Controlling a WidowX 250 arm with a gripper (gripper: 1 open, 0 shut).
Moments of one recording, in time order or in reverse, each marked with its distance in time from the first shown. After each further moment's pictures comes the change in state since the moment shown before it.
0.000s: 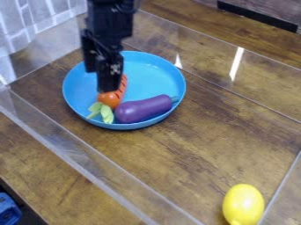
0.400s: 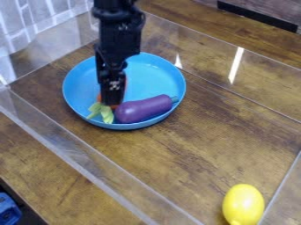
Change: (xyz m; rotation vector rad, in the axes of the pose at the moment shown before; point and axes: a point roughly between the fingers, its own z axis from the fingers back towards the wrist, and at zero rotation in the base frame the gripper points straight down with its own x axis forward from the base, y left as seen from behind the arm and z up) arm -0.001 0.017 -0.022 0.021 -0.005 -0.125
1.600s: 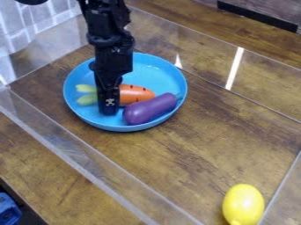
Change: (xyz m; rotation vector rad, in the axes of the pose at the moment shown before) arm 0.000 0.011 -0.035 0.019 -0.038 -0.013
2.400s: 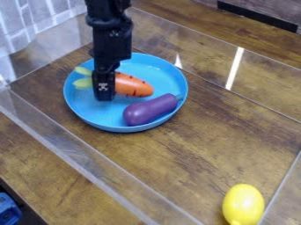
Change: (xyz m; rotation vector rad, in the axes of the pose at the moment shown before) arm 0.002 0.009 0.023 -0.002 0.016 -0.124
